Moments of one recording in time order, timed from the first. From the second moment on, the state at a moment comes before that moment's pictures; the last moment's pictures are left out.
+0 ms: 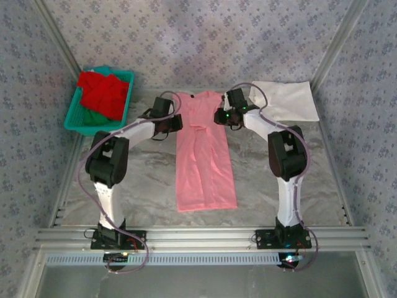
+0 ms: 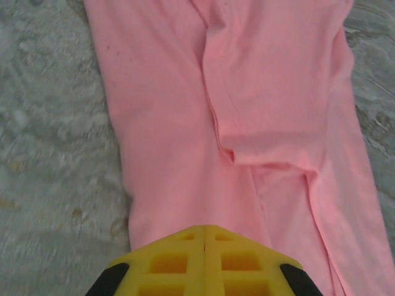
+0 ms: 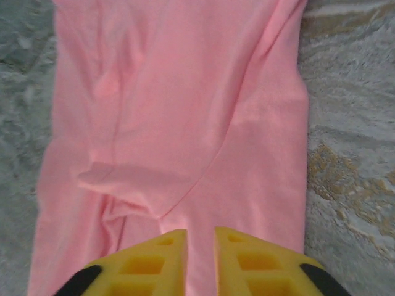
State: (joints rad) left arm -0.39 2.03 1.44 -0.23 0.17 -0.47; right arm 0.35 2.13 1.63 -0.37 -0.22 0.38
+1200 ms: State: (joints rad) left arm -0.32 2.64 2.43 -0.67 0.31 -0.49; right arm 0.30 2.54 2.18 -0.58 -0.30 0.57
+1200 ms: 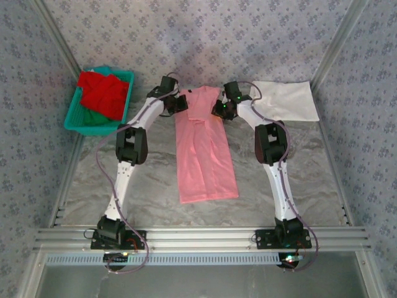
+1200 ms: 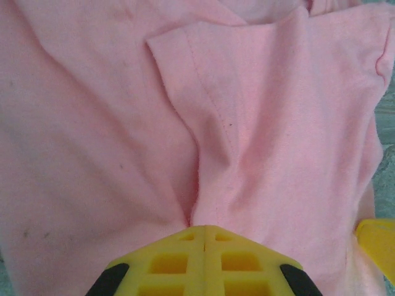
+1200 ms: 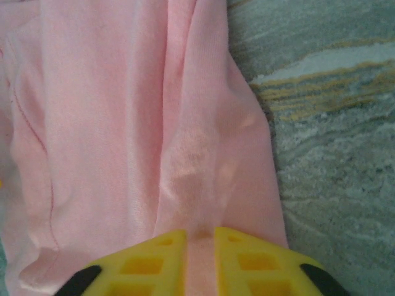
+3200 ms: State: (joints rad) left arm -0.85 1.22 0.47 -0.32 0.26 -0.93; right arm 0.63 1.08 0.39 -0.28 -0.14 0.54
